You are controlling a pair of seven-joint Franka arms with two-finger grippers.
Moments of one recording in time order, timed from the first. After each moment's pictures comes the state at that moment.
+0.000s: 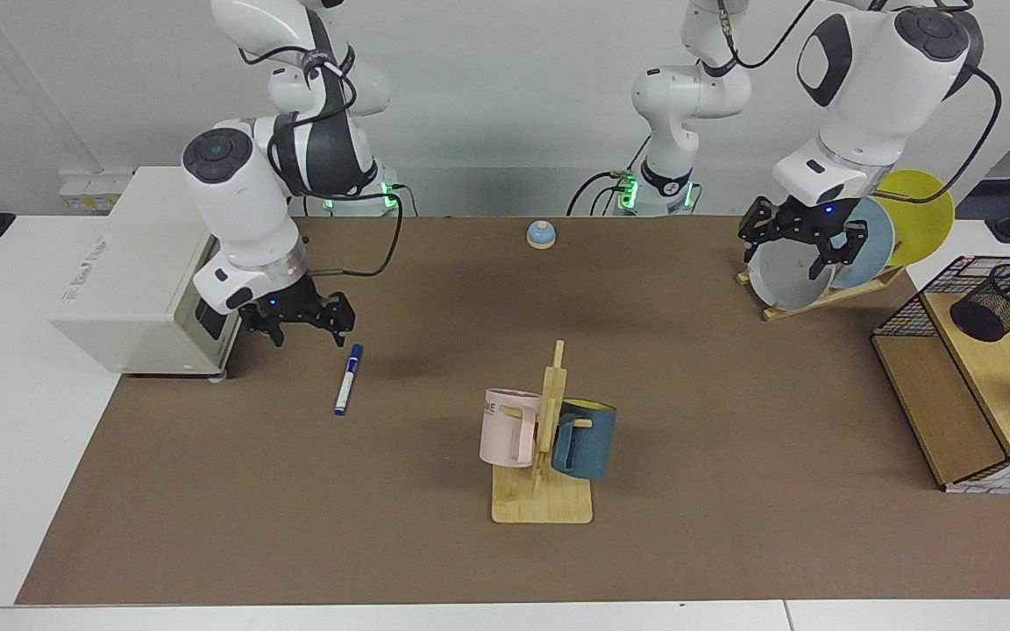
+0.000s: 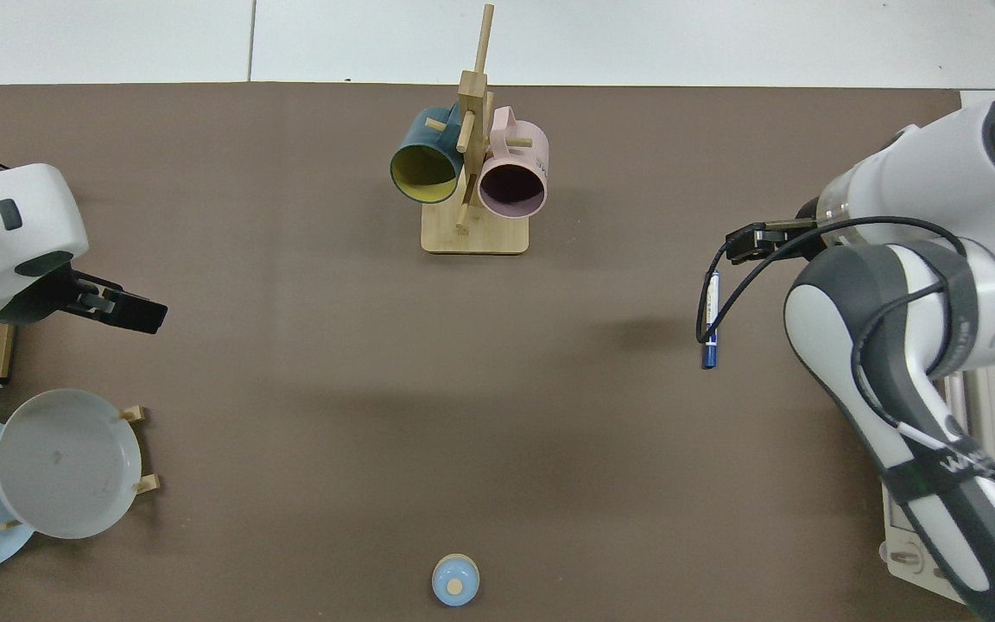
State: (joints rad) left arm -0.04 -0.01 -0.04 -1.71 -0.02 1.73 0.33; right arm 0.06 0.22 0.05 -1.72 -0.01 1.98 0.15
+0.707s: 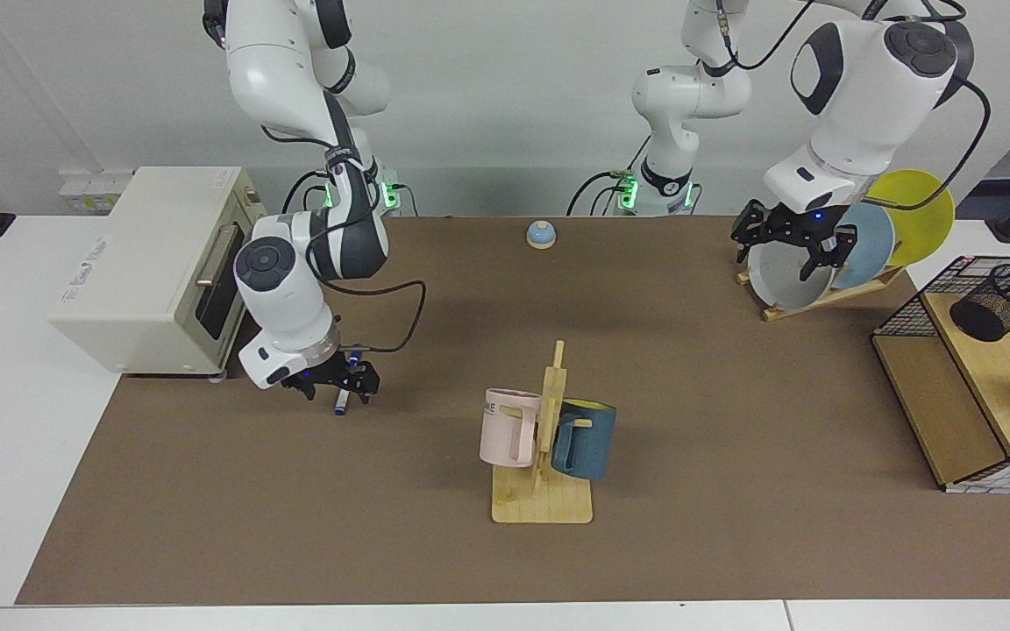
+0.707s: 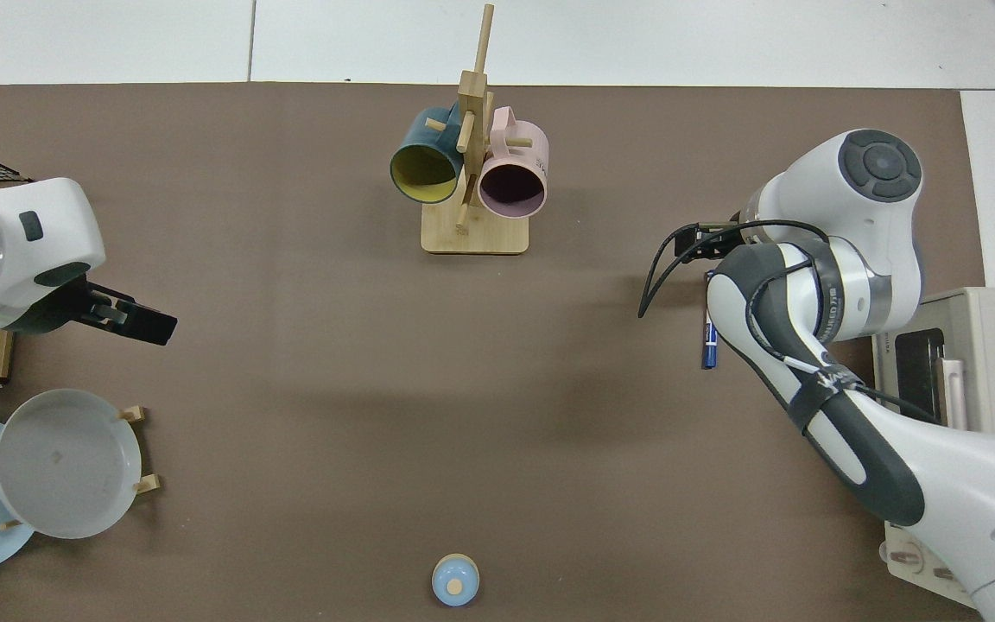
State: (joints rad) left arm -0.04 -0.02 -0.04 -1.74 -0.02 1.72 0.34; right arm 0.08 0.42 0.04 -1.73 -0.02 2.16 0.24
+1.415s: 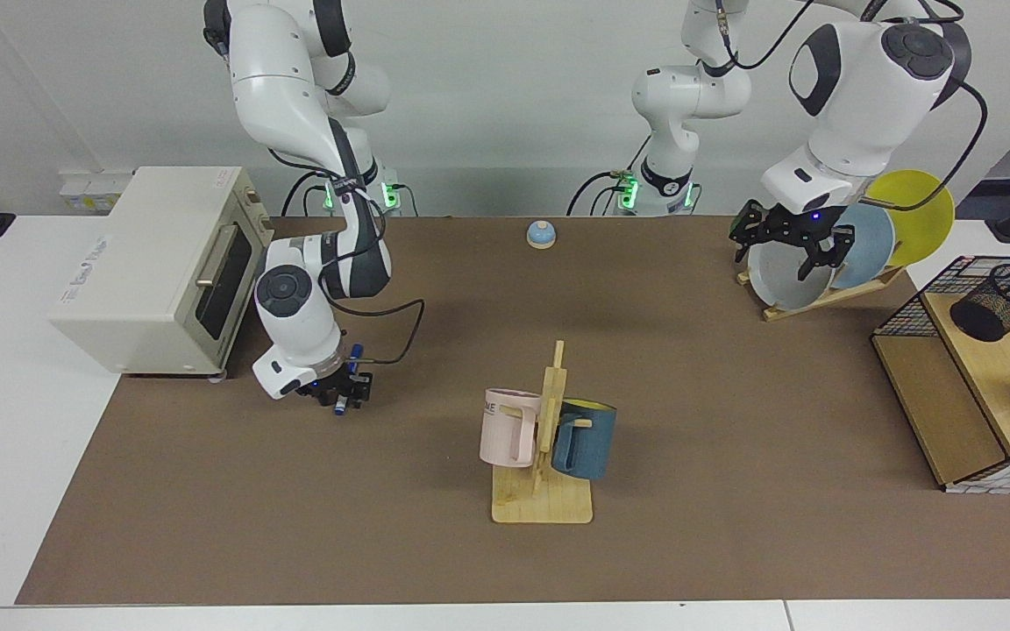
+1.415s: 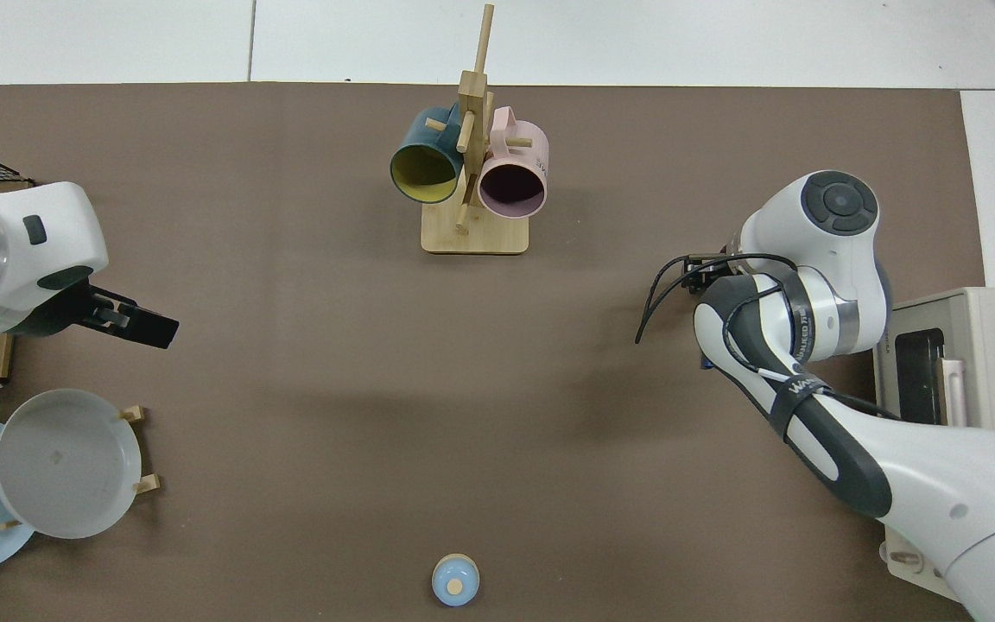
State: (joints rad) left arm -0.04 -0.02 -0.04 -1.75 -0.02 1.72 0.34; right arm 0.07 0.44 0.04 -1.84 -0.07 2.24 0.25
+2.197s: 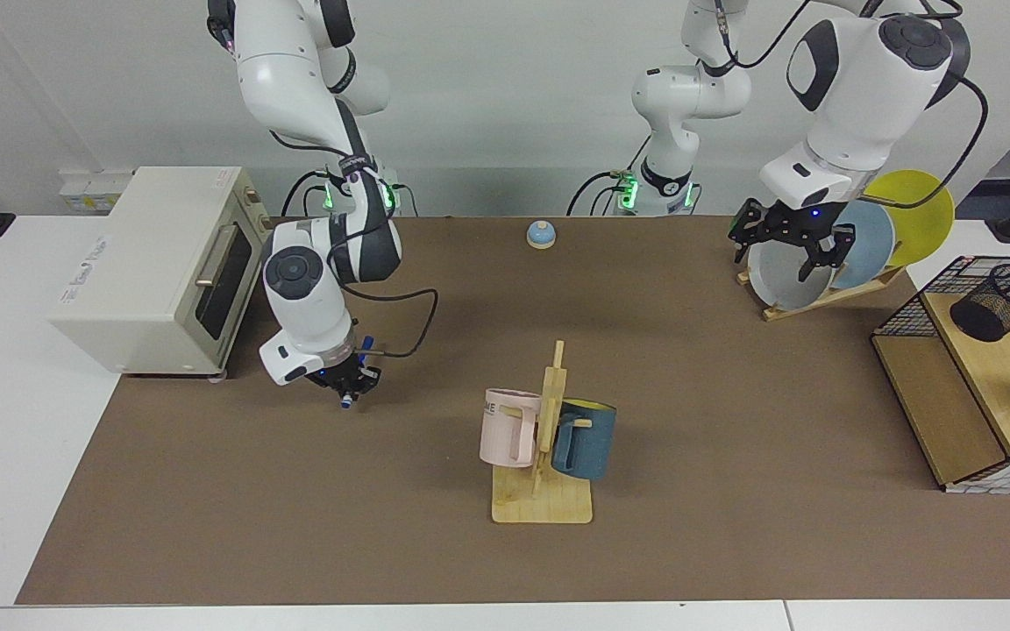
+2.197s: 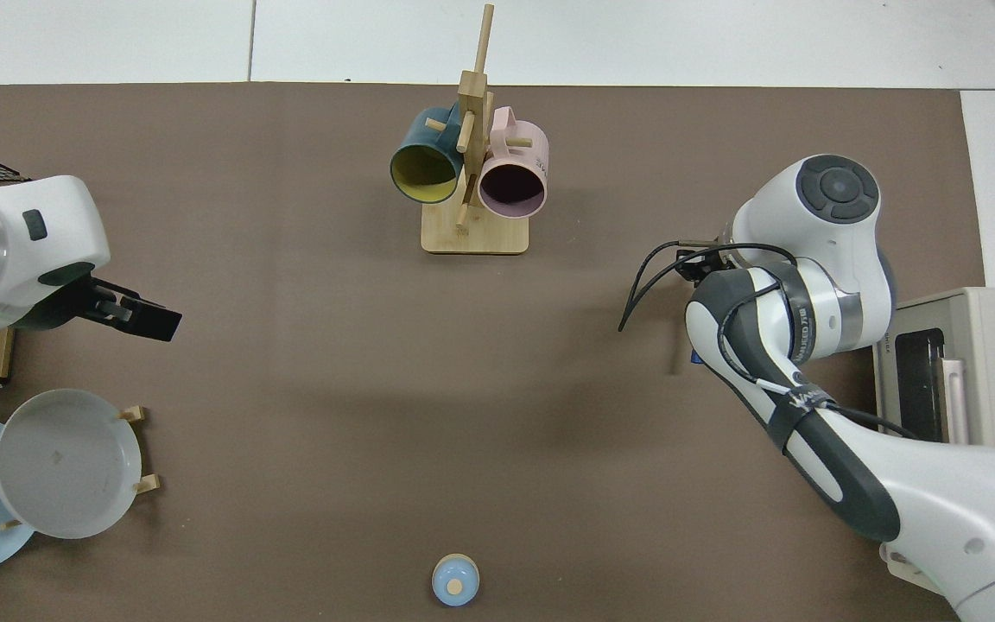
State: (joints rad) left arm -0.04 -0.02 -0.06 -1.74 -0.02 1.74 0.34; right arm 0.11 0.39 0.05 -1.79 -0.06 2.15 0.38
